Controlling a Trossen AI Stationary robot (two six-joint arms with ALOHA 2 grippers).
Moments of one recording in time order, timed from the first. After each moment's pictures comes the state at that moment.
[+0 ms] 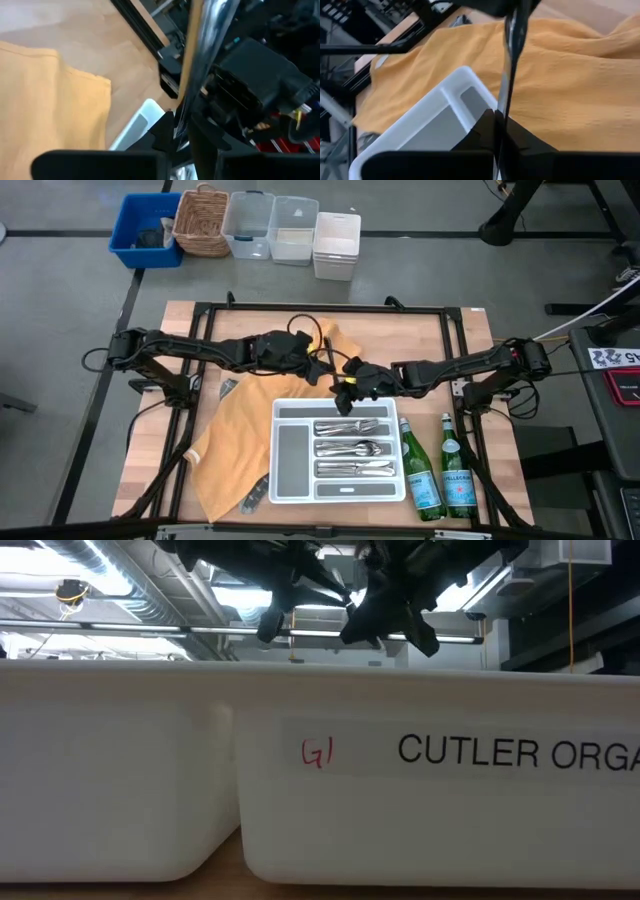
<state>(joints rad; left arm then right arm) 0.08 1.48 1.01 0.12 -0.02 -0.86 0.10 1.52 1.04 -0.13 0.20 0.73</state>
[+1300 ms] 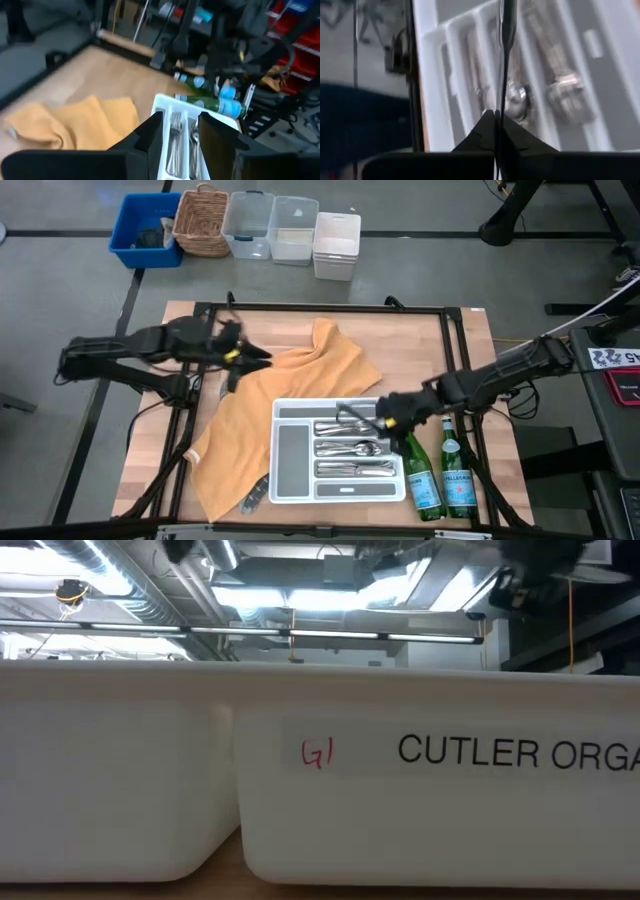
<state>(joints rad) 0.05 0.88 0.99 -0.43 -0.03 -0.35 0.33 1.28 1.05 -0.66 -0.15 0.63</state>
